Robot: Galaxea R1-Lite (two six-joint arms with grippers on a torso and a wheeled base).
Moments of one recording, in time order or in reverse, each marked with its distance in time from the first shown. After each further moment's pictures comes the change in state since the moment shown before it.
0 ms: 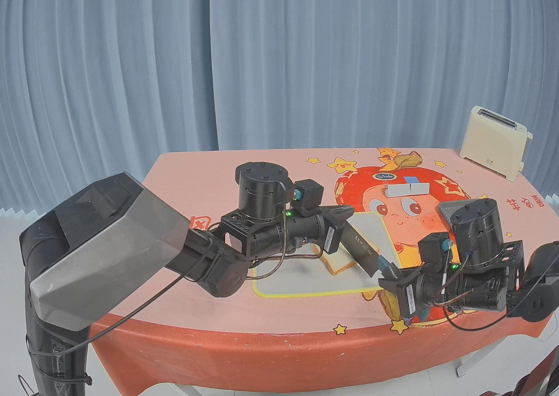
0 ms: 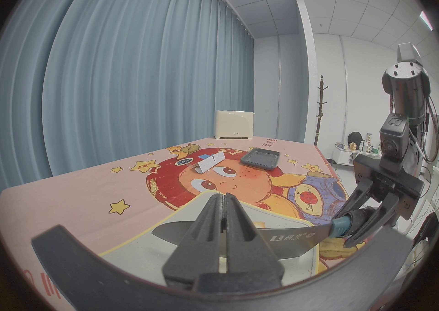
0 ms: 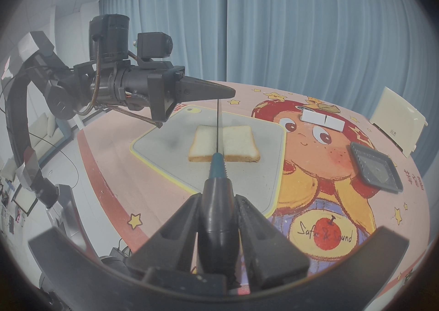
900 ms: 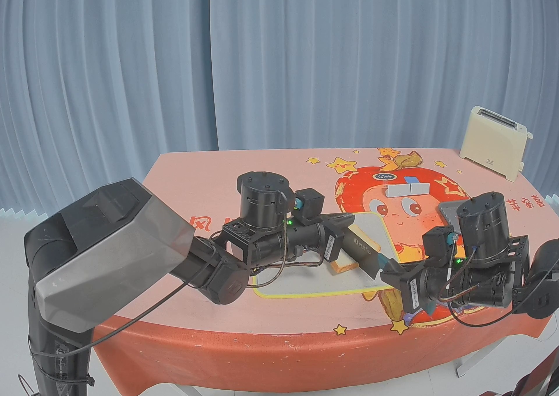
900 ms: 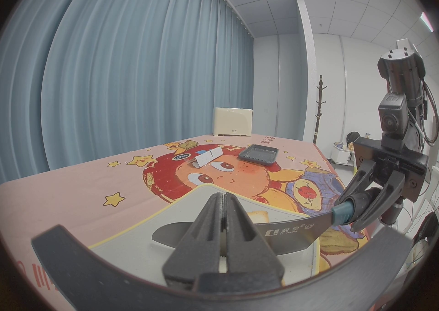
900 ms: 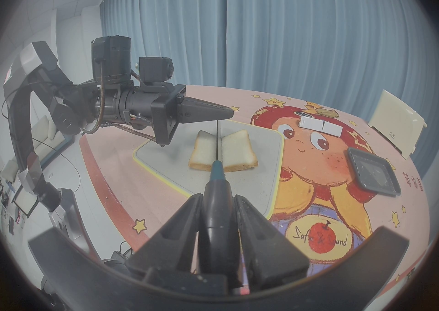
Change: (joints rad) left arm -0.008 0.019 0.037 -0.019 0.000 0.004; right arm -0.007 -0.027 -0.013 0.011 0.004 0.000
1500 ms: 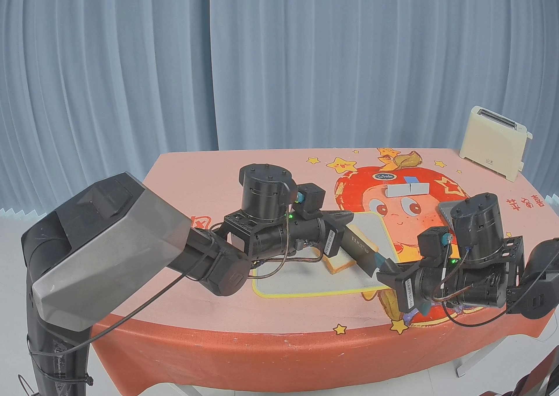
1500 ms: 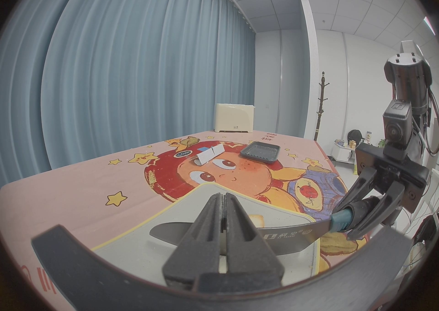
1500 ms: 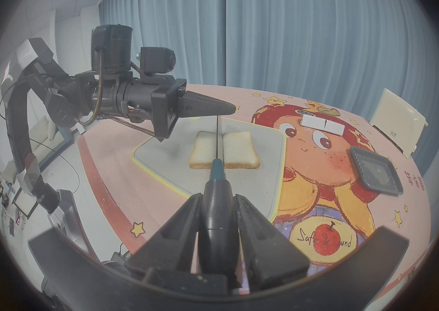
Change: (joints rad) left arm 0.005 -0.013 -0.054 0.079 0.000 -0.003; right arm 0.009 0.029 -0.008 -0.014 0.000 0.009
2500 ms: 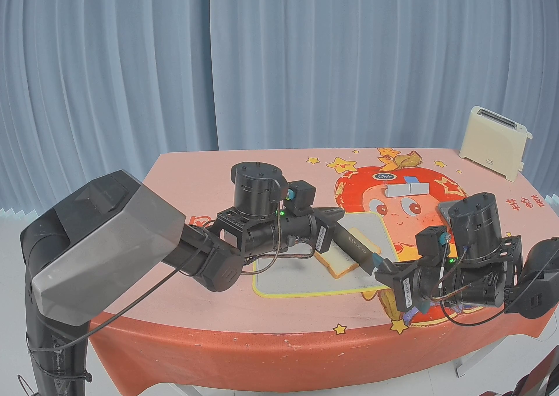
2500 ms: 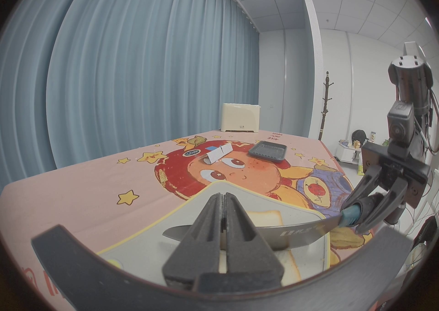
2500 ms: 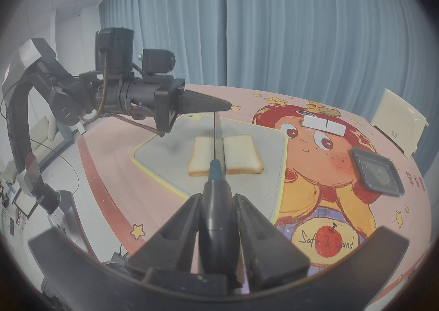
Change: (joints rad) left arm 0.033 0.001 0.006 -0.002 0.000 0.007; right arm -0.005 0.011 -0.006 -0.005 0.000 0.000
